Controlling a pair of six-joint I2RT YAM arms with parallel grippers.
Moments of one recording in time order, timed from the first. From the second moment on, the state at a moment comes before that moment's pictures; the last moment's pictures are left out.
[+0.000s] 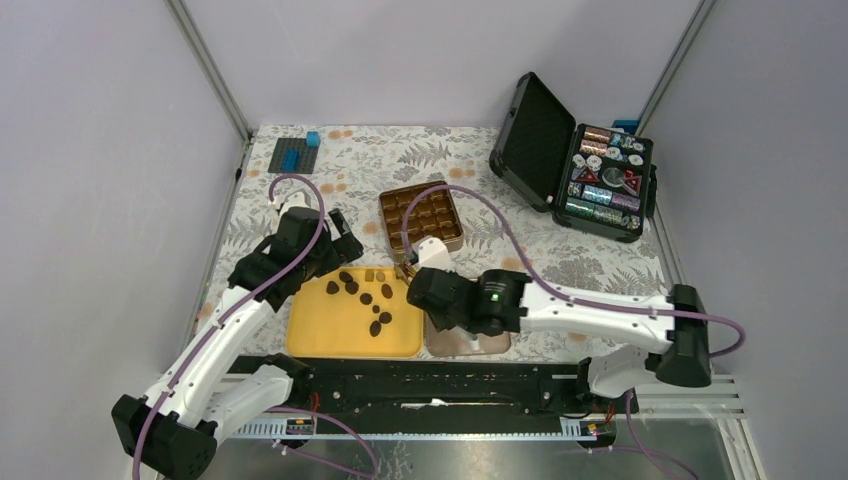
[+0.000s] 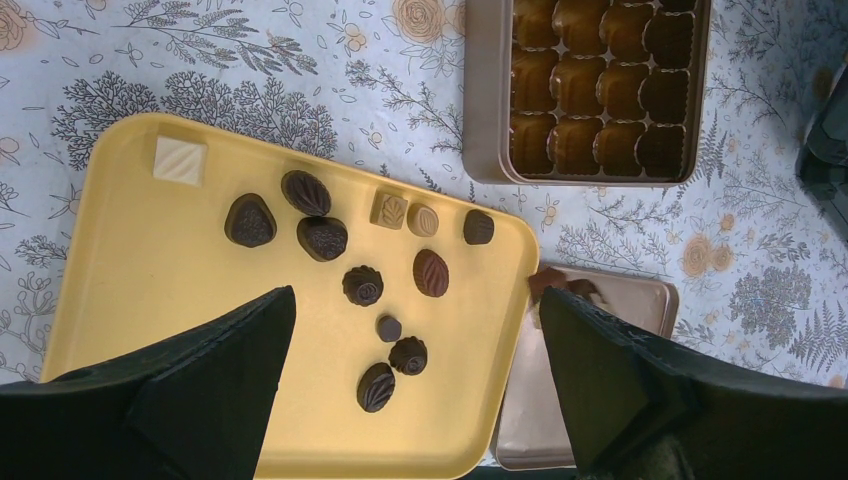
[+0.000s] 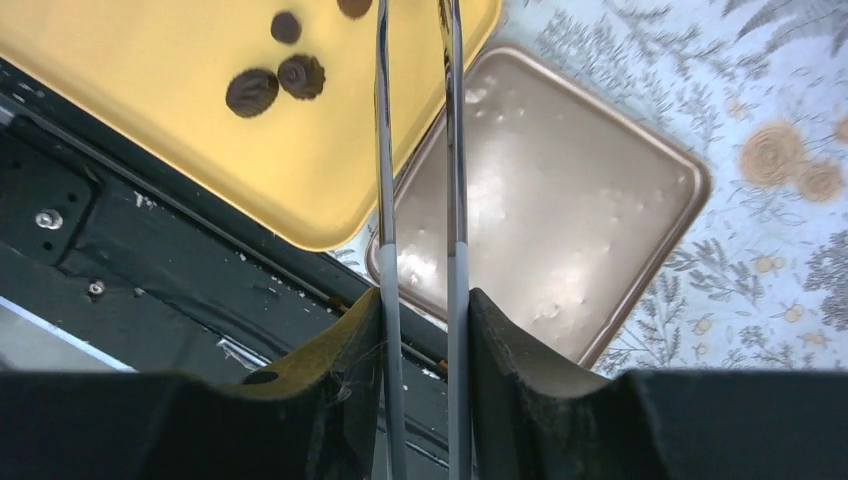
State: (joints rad) left arm -0.42 0.92 0.89 -0.74 -0.19 -0.76; right arm 1.32 1.47 1.26 -0.86 0.43 0.60
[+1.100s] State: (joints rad) left arm -0.42 0.90 0.89 -0.74 -0.19 -0.76; right arm 0.90 1.69 1.38 -0.64 0.40 0.33
